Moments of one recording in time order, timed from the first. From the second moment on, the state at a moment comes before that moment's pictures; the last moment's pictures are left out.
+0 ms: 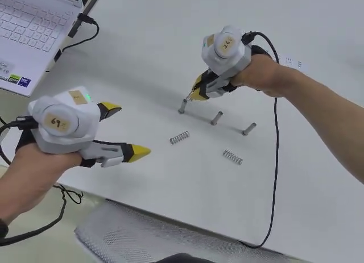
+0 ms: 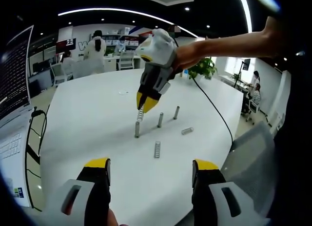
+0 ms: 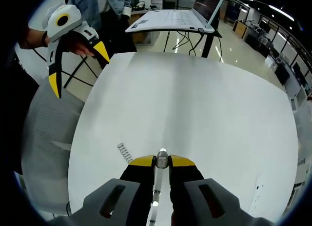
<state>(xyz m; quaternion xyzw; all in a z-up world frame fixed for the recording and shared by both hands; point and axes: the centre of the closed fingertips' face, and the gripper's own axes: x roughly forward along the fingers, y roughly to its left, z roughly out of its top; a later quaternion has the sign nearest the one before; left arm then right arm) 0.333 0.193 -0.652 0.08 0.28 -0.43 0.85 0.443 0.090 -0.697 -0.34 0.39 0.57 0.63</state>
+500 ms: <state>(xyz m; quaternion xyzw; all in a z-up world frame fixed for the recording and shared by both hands) 0.333 0.197 -0.655 0.07 0.29 -0.42 0.86 0.445 0.094 -0.707 -0.35 0.39 0.58 0.62</state>
